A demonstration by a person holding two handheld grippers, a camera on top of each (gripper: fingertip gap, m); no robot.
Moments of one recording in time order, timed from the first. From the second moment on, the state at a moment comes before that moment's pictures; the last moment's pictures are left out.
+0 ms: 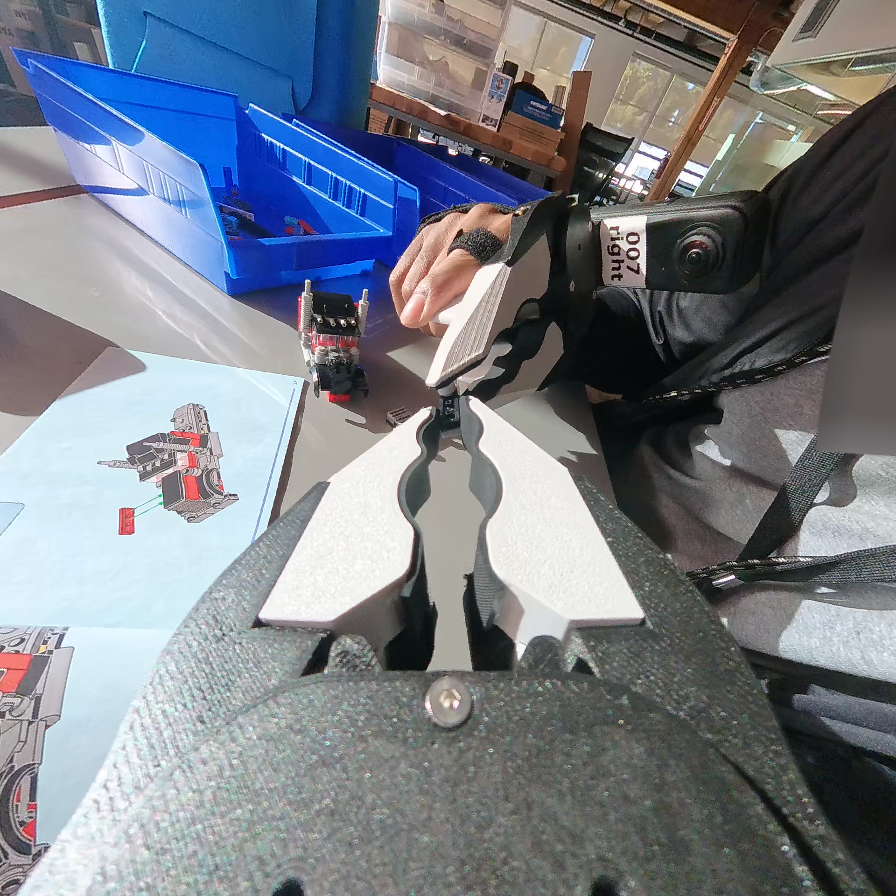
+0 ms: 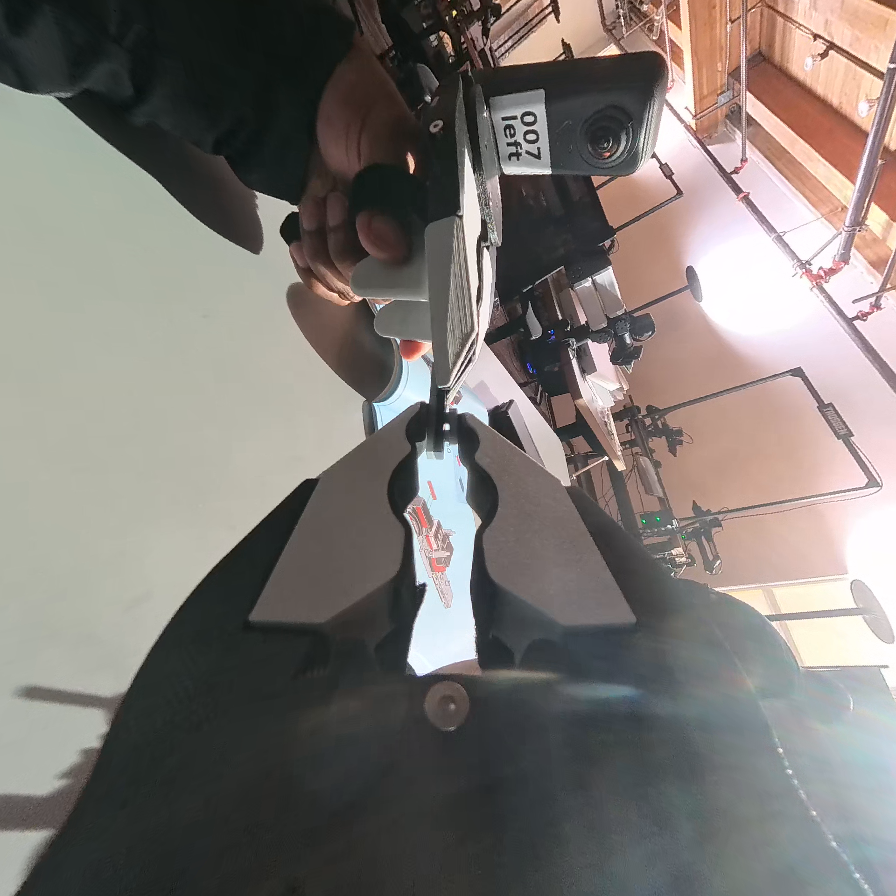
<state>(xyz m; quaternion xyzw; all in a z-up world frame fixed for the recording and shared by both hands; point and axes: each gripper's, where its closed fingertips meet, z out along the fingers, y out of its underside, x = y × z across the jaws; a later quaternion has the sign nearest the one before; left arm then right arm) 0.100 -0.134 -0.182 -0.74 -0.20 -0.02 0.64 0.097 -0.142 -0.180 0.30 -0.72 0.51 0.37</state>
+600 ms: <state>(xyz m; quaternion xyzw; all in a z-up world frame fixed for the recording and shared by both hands) 0.102 -0.132 -0.181 -0.74 -0.19 -0.02 0.64 0.101 -0.142 -0.181 0.32 -0.71 0.49 0.39</state>
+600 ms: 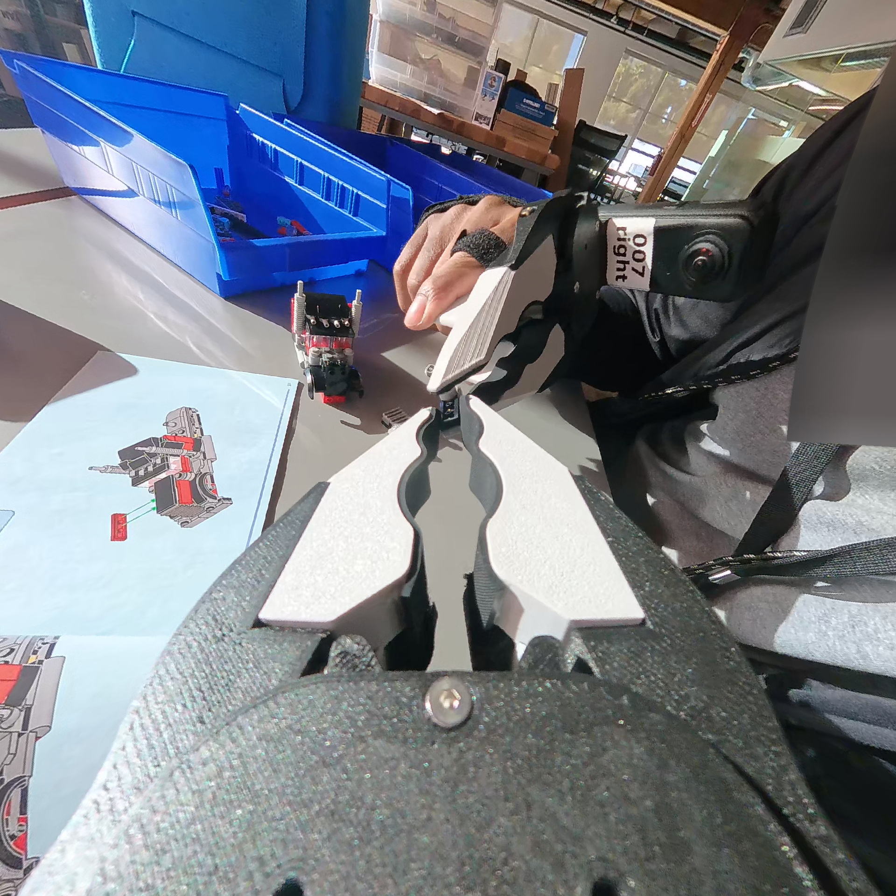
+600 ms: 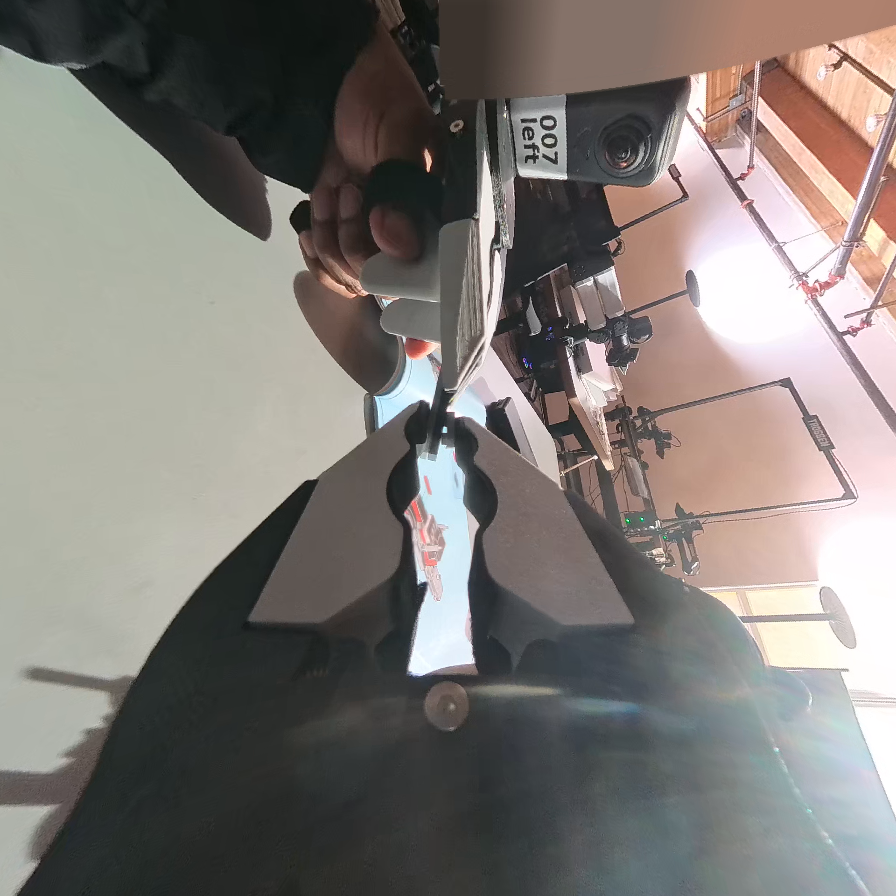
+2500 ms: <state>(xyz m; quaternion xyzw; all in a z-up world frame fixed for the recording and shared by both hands) 0.114 -0.126 -0.167 -0.73 -0.15 -0.03 0.67 0.108 -0.141 -0.160 0.33 -0.66 0.52 0.42</state>
